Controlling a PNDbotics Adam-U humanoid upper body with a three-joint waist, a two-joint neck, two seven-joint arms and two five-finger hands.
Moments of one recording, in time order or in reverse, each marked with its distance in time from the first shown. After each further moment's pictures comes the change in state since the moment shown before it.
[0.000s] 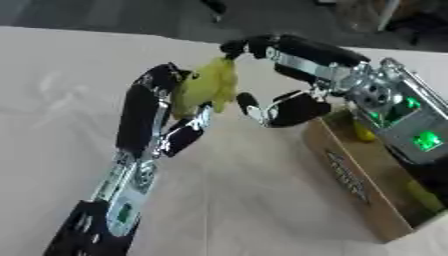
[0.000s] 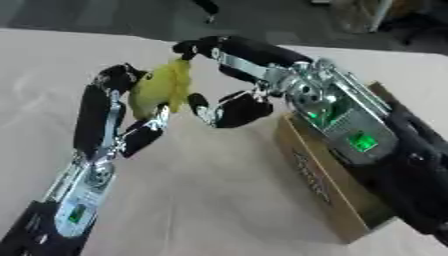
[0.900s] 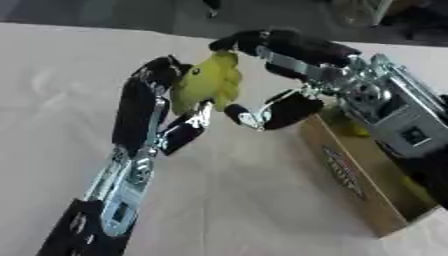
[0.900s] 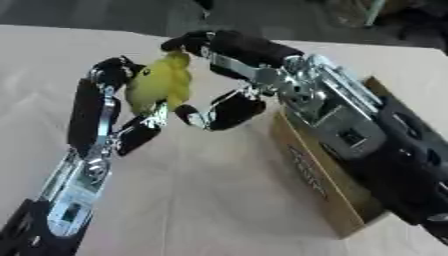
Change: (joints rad) left arm -0.001 0.001 -0.024 -0.030 0.057 -0.058 -0.032; right arm 0.001 0.001 0.000 -0.007 0.081 -0.139 -0.041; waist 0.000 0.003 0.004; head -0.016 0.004
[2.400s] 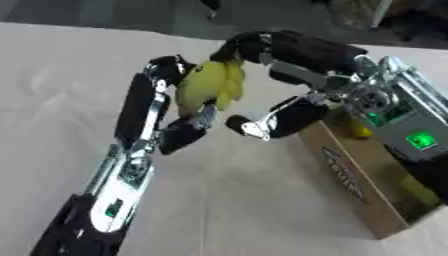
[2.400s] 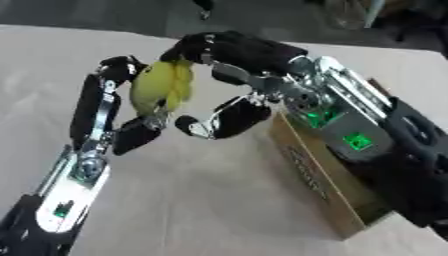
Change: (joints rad) left arm -0.048 0.066 -0.054 -0.004 0.216 -0.045 -0.159; right arm 0.008 -0.038 0.003 -0.024 0.052 -0.066 0.026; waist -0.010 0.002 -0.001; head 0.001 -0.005
